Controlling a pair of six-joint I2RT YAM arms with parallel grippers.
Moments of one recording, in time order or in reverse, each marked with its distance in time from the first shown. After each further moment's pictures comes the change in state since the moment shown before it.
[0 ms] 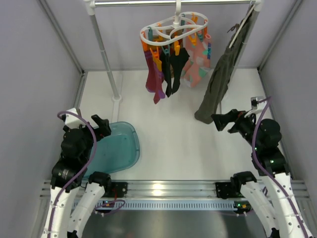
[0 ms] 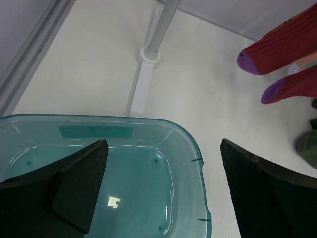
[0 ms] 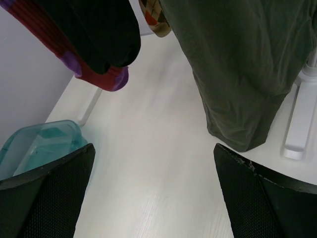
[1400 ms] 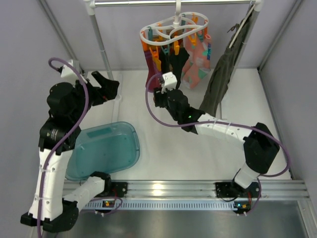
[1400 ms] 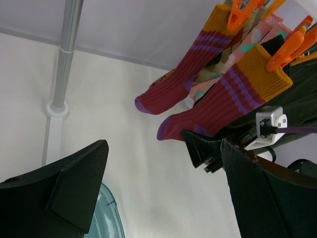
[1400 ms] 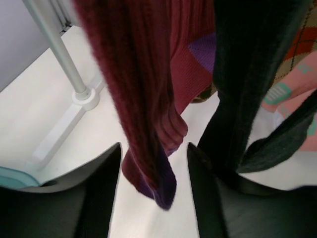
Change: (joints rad) left arm 0.000 0.490 0.613 0.007 0.296 -0.079; right arm 0.721 1.128 0.502 0.600 0.710 -0.328
